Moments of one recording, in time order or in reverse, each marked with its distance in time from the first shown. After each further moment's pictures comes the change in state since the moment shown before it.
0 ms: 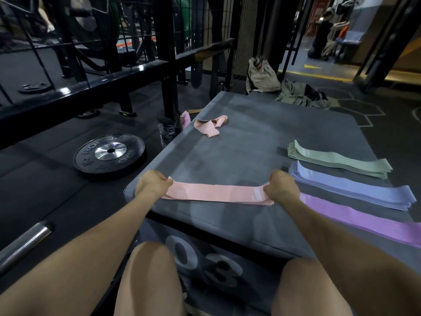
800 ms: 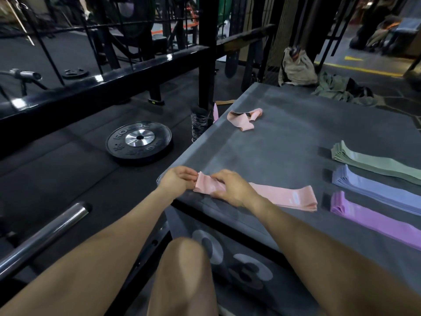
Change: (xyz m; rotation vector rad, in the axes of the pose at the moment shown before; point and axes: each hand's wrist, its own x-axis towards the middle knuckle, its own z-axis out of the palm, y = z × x) left_hand 0.022 -0.051 -0.004 -0.508 -0.252 0.126; right_hand -0.033 -0.141 0.090 0.064 -0.310 -0.812
